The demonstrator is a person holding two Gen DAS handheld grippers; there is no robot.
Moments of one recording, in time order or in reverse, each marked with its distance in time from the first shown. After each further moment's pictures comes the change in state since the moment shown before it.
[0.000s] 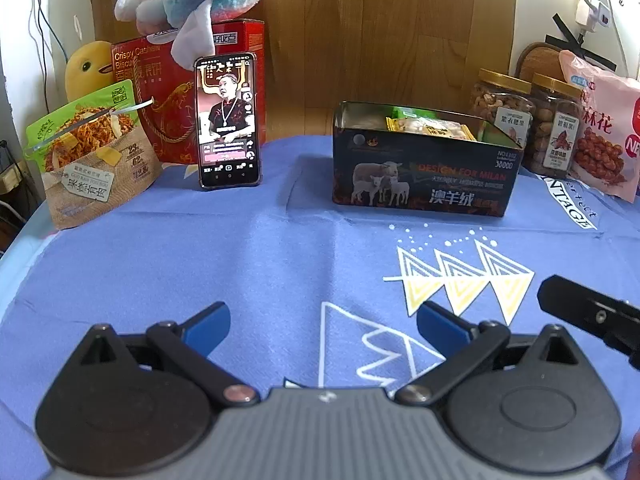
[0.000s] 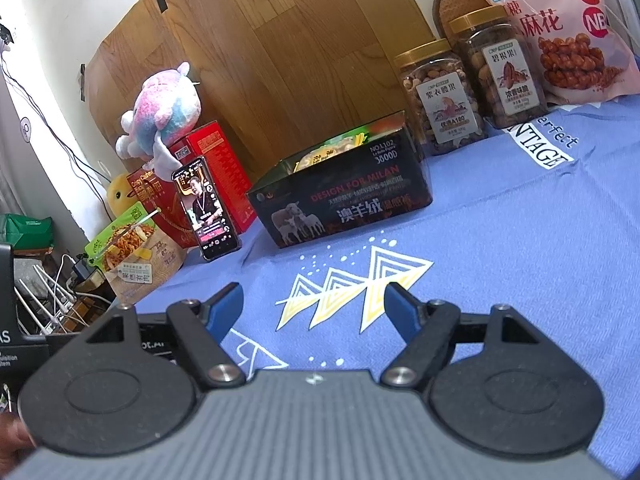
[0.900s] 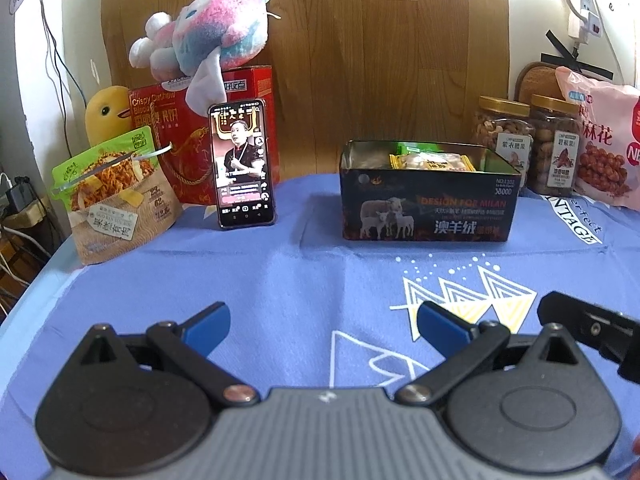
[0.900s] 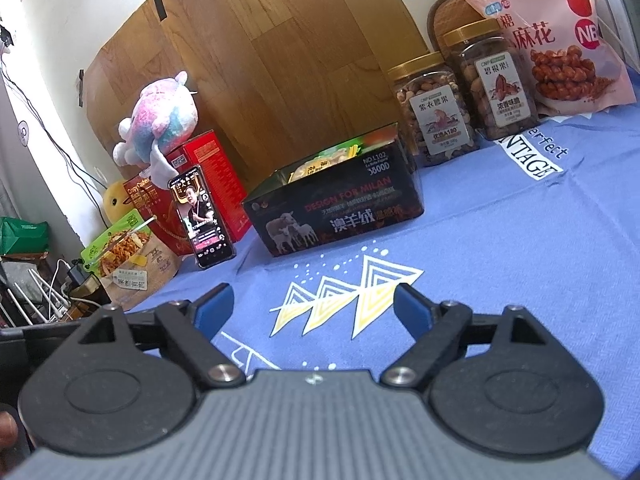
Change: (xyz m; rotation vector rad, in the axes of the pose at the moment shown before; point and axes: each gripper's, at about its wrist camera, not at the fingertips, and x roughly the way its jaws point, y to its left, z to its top) left arm -0.021 -0.011 0.002 0.043 -0.110 0.072; right arm -0.008 0.000 0.002 -0.002 -0.030 -0.023
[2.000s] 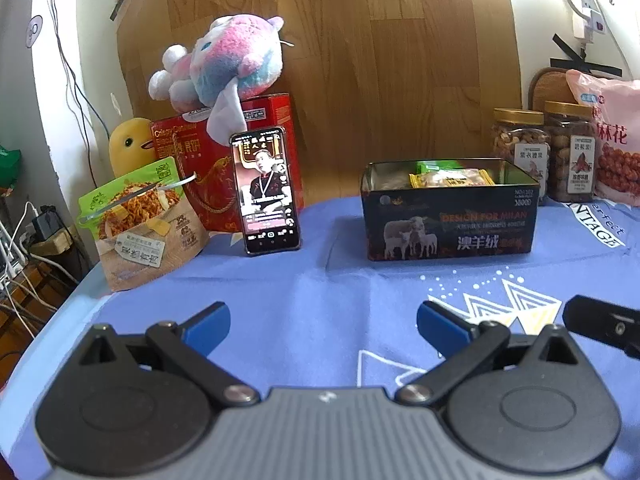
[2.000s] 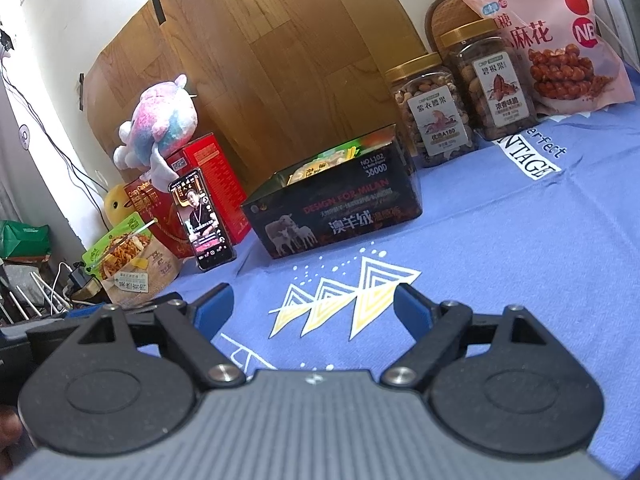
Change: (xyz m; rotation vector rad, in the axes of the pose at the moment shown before) left arm -0.004 -0.003 0.000 0.044 -0.078 0.084; right arm -0.001 -0.002 0.000 0.007 -0.005 0.001
